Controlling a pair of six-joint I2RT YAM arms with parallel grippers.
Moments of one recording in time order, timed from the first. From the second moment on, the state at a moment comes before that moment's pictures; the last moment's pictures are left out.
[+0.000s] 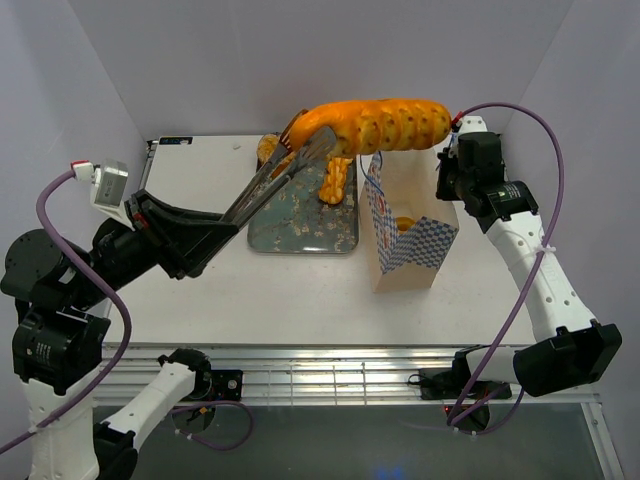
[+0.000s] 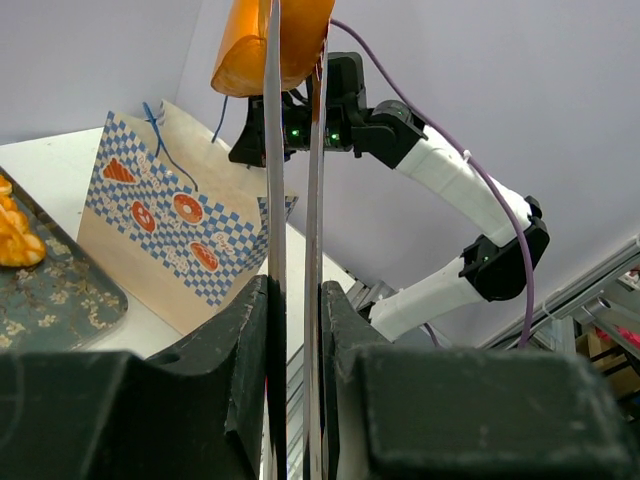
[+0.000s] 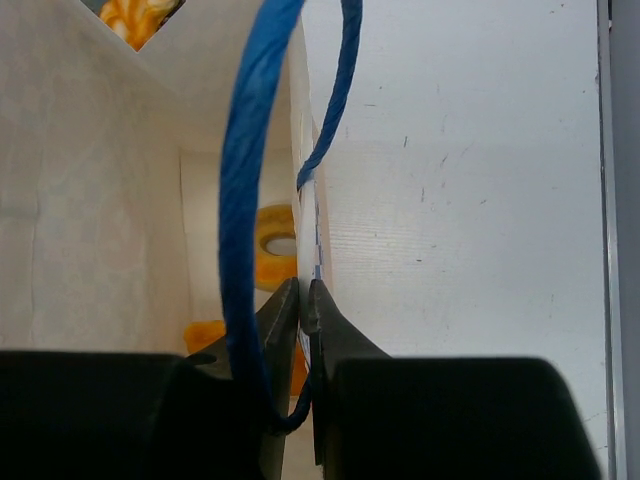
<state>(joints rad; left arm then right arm) -0.30 0.78 1.61 -0.64 0.65 -0.56 0.27 1.29 1.39 -0.68 0.15 0.13</state>
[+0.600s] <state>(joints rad) -0.32 0.74 1.49 -0.76 0.60 -0.51 0.27 1.30 1.39 -0.67 0.17 0.12</state>
